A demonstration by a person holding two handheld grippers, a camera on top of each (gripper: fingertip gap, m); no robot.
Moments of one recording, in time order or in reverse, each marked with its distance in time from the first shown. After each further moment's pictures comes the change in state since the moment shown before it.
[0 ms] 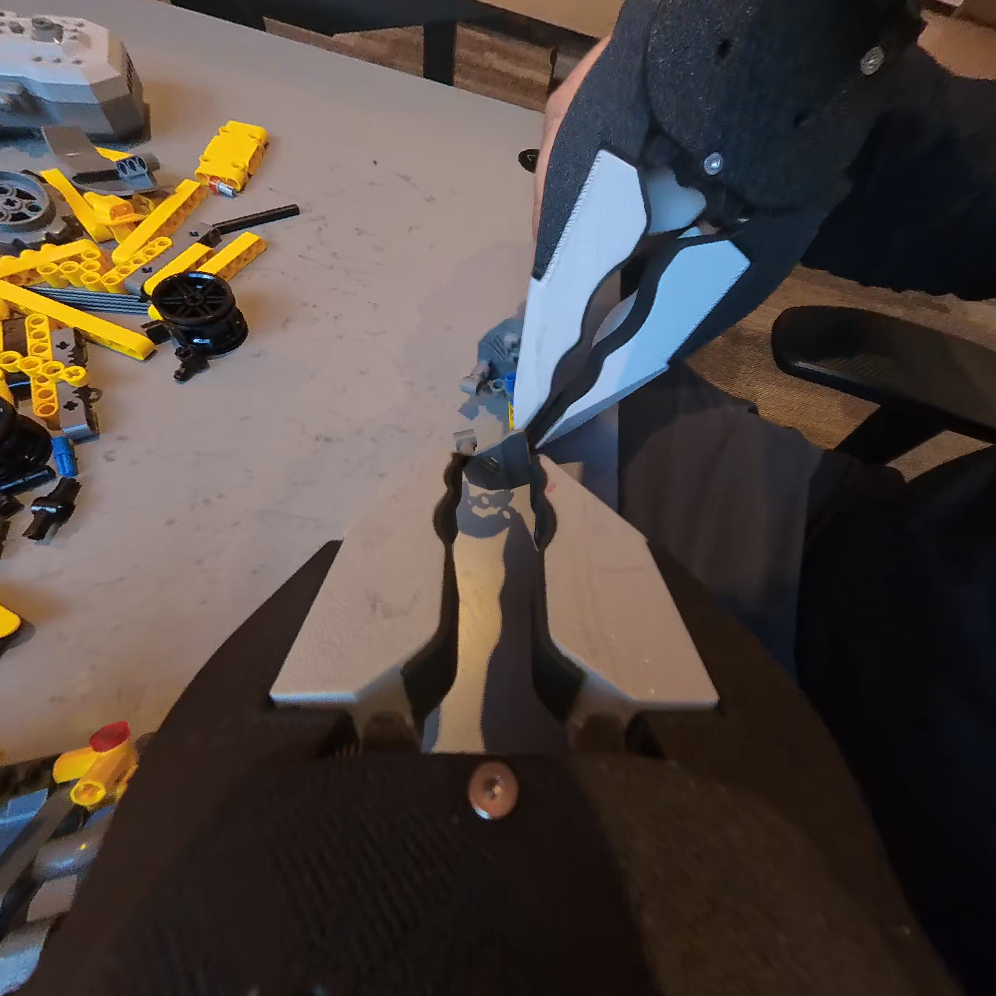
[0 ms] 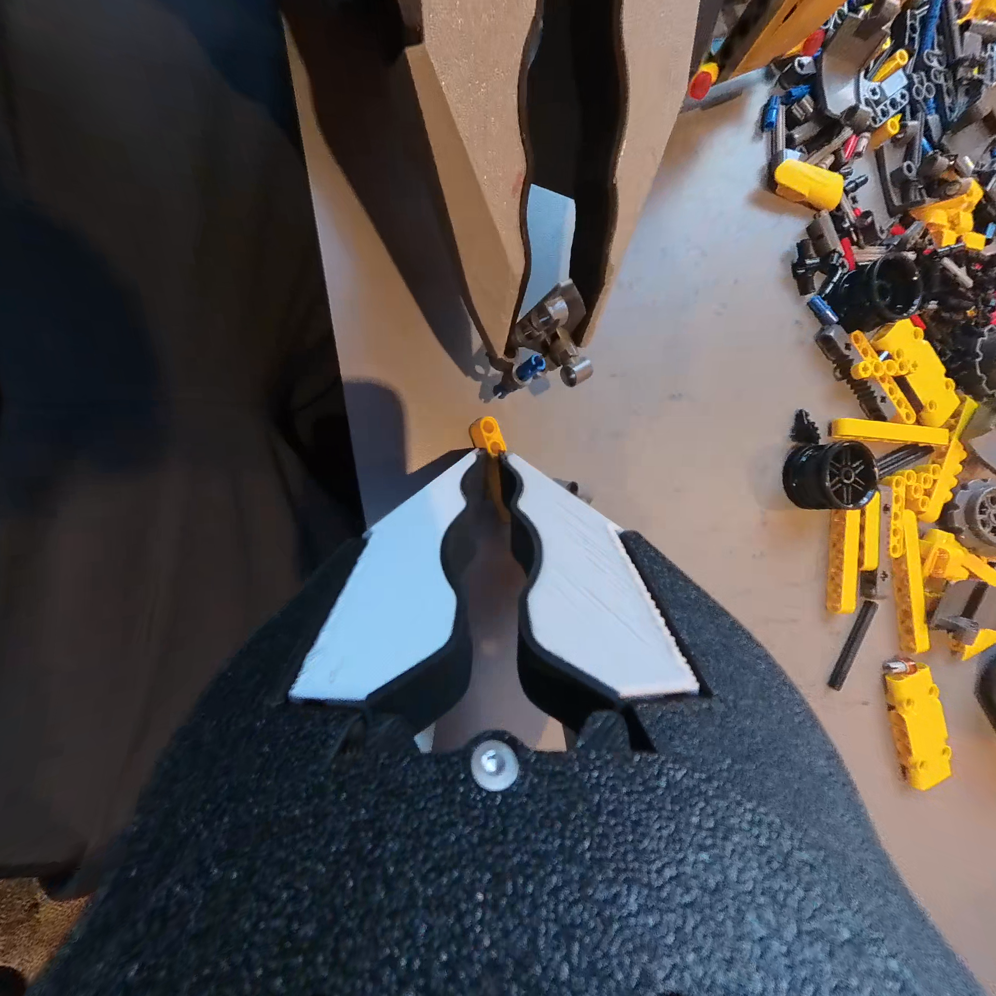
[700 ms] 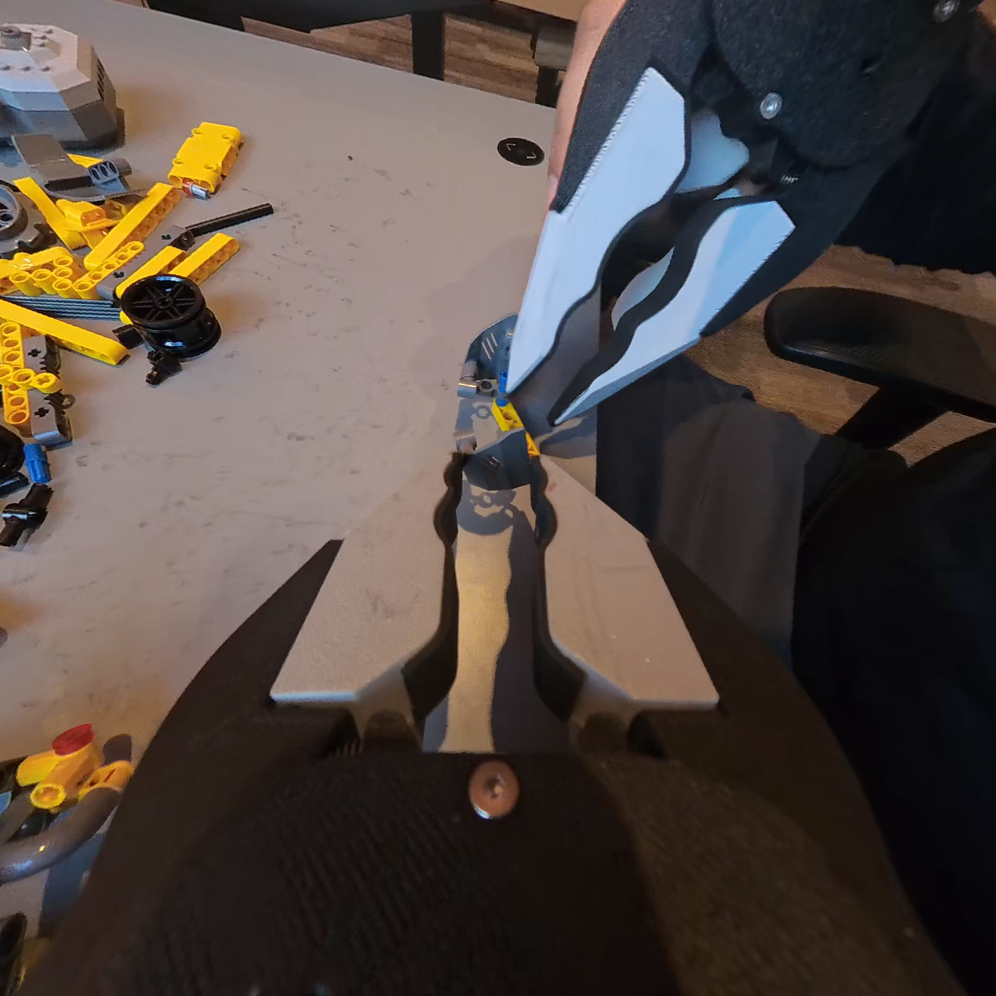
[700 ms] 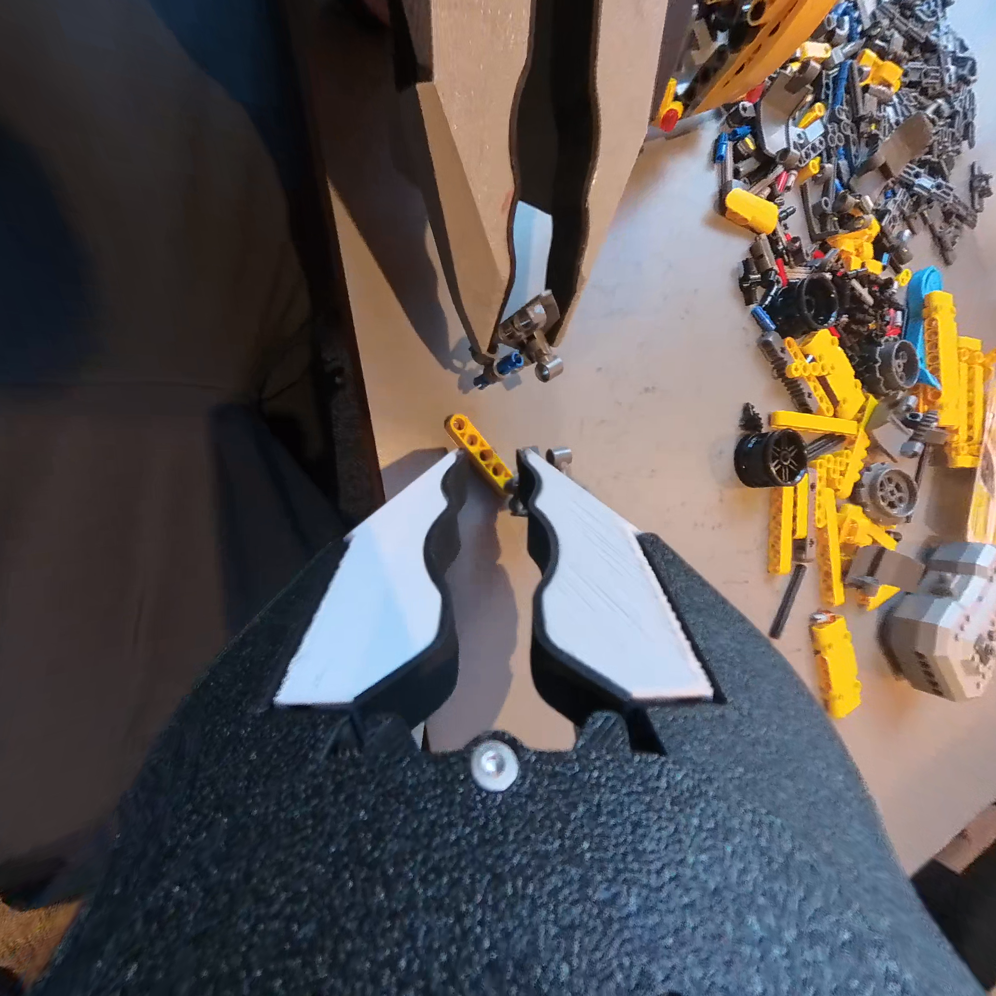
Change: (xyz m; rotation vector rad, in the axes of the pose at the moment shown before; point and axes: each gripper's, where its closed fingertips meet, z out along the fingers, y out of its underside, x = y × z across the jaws) left arm 0.012 0.003 0.001 -0.010 -0.002 0.033; right arm -0.005 -0.002 -0.019 -0.005 0.115 -0.056
